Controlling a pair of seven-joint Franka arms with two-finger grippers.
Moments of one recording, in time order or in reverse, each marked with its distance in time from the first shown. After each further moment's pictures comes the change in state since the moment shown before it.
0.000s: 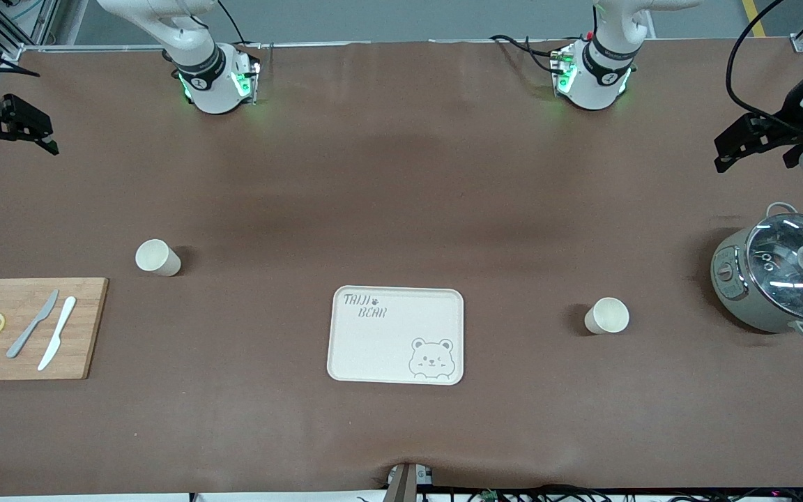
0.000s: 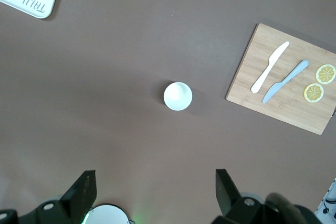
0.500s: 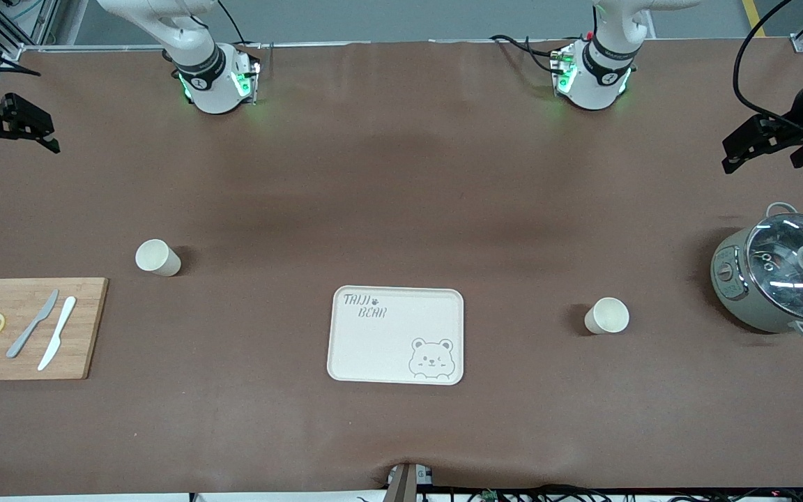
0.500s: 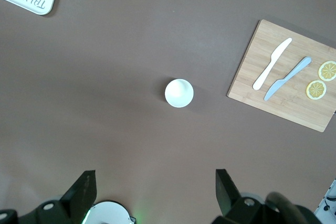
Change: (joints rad) left arm 0.012 0.000 0.006 -0.002 0.000 -0.004 0.000; right arm 0.000 0.000 0.000 0.000 0.000 -0.011 0.000
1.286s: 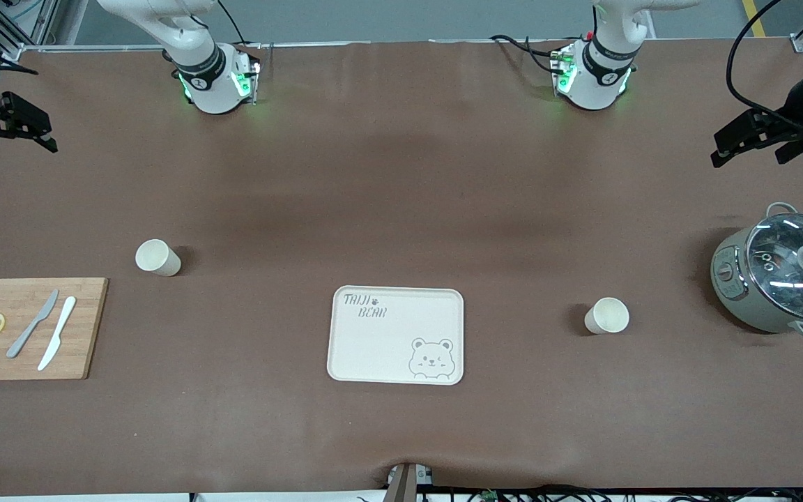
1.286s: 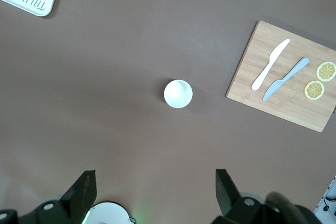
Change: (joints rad) left arm 0.002 0.002 0.008 0.007 -0.070 -0.031 0.000; right arm 0.000 0.000 -0.001 0.007 0.000 0.000 0.000
